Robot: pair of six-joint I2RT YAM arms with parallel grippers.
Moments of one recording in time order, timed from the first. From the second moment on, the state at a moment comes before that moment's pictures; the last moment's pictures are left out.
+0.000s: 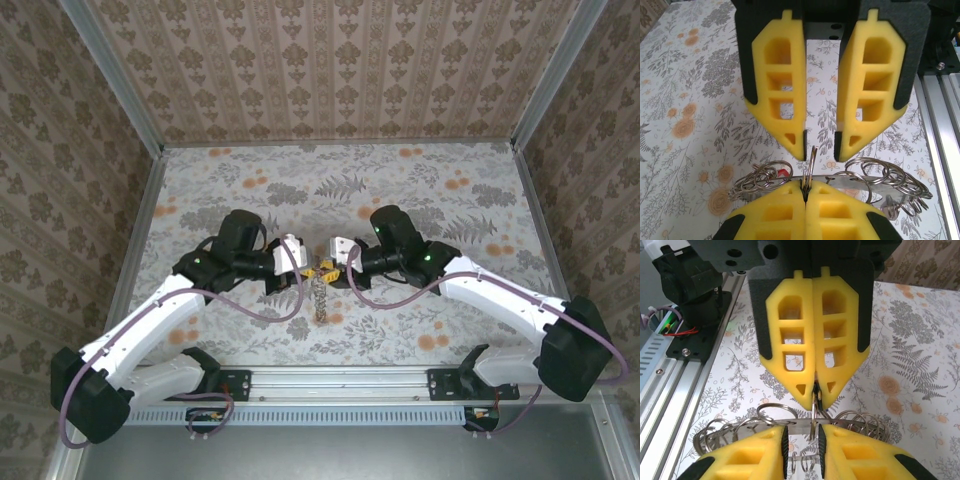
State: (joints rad) left arm -0.66 1.05 0.85 -0.52 0.65 0.66; right arm 0.71 1.29 0.92 -0.22 -0.64 -0.56
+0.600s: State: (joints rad) left arm -0.64 0.94 0.79 -0.41 0.69 0.62; right arm 0.71 1.30 0.72 0.20 -0.66 -0.27
